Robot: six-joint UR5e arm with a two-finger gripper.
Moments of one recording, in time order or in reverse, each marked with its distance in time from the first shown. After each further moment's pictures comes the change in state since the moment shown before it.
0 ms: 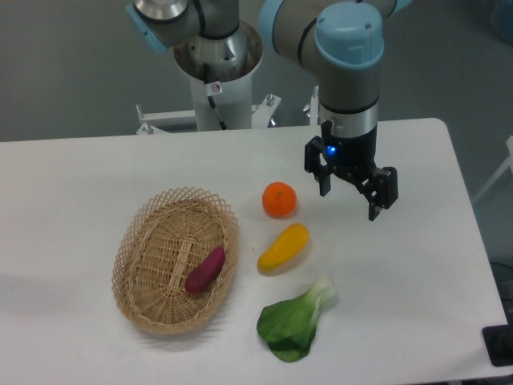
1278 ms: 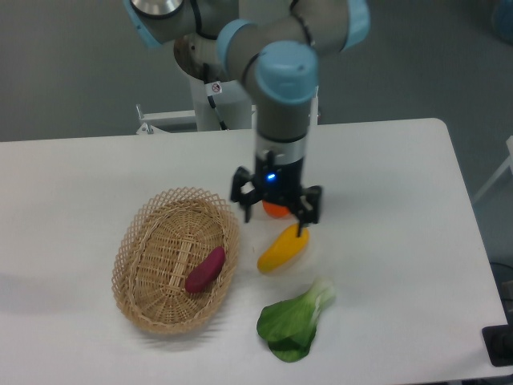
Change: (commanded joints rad) arm -0.237 -0.035 -0.252 0.242 -0.088 -0.667
